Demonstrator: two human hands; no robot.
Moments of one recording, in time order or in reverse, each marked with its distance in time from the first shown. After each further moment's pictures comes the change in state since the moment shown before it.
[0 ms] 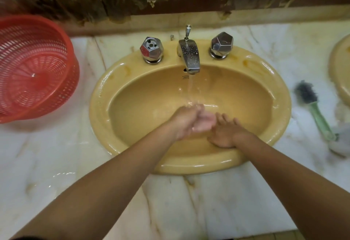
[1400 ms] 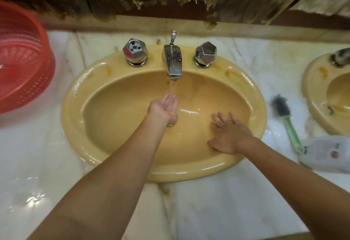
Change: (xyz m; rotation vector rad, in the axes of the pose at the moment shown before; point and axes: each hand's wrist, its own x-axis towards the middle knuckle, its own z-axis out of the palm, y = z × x) left_hand 0.039 0.038 -0.004 -1.172 0.230 -0.001; right_hand -0.023 0.057 -0.018 -0.303 0.095 -0.016
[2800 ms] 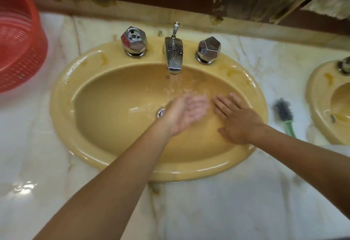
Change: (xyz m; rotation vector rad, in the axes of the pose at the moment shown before) left_hand -0.004 -0.051 -0.008 0.765 -0.390 0.031; right_hand 0.010 0.047 -0.016 -0.427 0.130 -0.059
